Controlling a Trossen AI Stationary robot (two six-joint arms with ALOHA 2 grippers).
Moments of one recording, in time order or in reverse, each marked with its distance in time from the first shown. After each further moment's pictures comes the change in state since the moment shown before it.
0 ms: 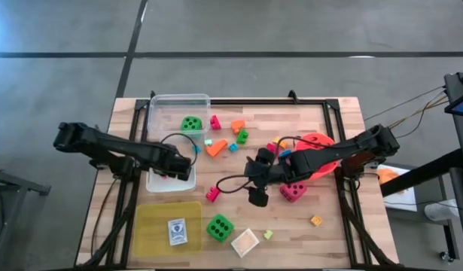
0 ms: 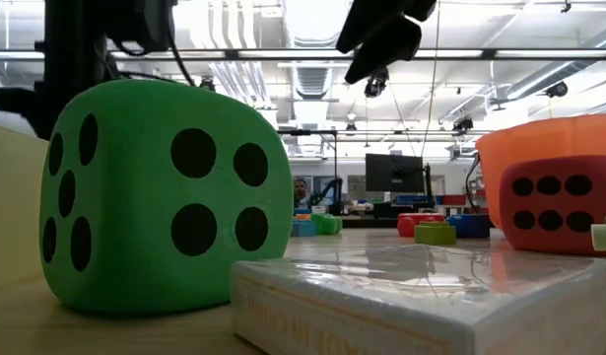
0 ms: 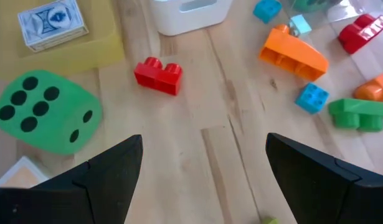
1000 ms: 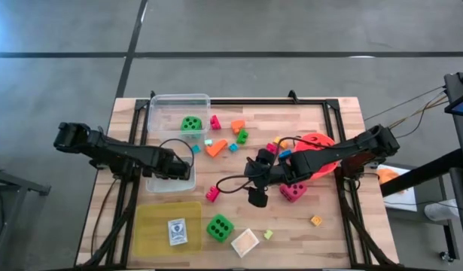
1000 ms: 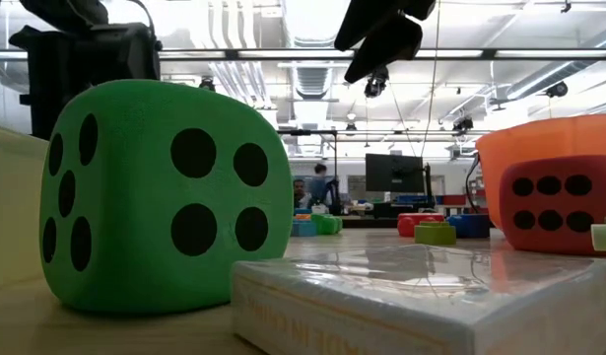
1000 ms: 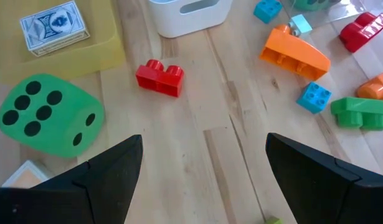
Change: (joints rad) left arm 0.001 0.002 -0.223 0.278 -0.015 -0.155; right arm 0.006 0.001 0.000 0.007 0.002 0.017
